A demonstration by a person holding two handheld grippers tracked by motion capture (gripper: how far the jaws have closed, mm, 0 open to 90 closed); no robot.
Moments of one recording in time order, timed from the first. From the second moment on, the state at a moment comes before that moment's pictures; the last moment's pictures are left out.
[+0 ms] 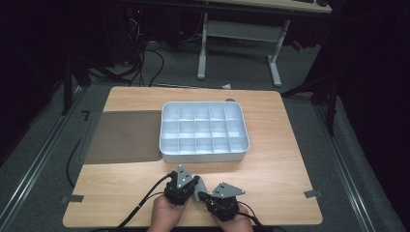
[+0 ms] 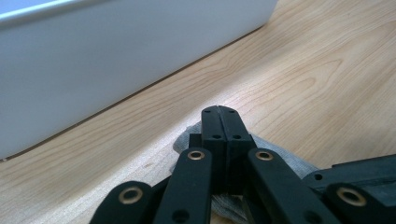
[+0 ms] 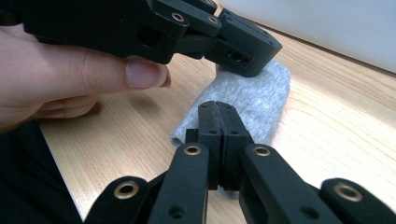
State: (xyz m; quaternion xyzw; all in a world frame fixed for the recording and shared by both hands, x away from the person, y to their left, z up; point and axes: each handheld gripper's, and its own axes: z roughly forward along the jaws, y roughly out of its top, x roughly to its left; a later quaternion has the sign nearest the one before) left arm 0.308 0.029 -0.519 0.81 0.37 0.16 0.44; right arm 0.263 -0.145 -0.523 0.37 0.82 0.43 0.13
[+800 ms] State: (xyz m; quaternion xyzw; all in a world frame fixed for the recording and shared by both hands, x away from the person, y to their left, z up) left arm 0.299 0.037 -0.527 0.80 0.37 0.15 0.45; right arm 0.267 -0.152 -0.515 0.38 0.80 0.45 0.12
